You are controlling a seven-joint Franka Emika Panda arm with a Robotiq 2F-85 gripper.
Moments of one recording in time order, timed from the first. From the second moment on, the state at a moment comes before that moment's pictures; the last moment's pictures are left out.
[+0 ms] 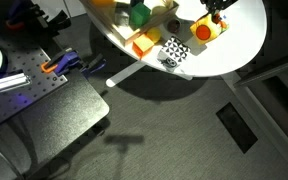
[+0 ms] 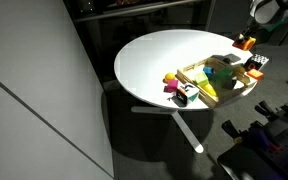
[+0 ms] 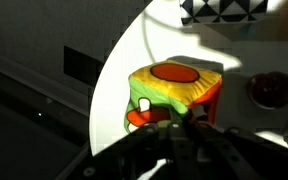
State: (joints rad) arm -0.08 0.42 -0.37 -2.11 -0.37 2.82 -0.15
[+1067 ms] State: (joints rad) arm -0.12 0.20 -0.06 -2.29 -0.14 2.72 -0.34
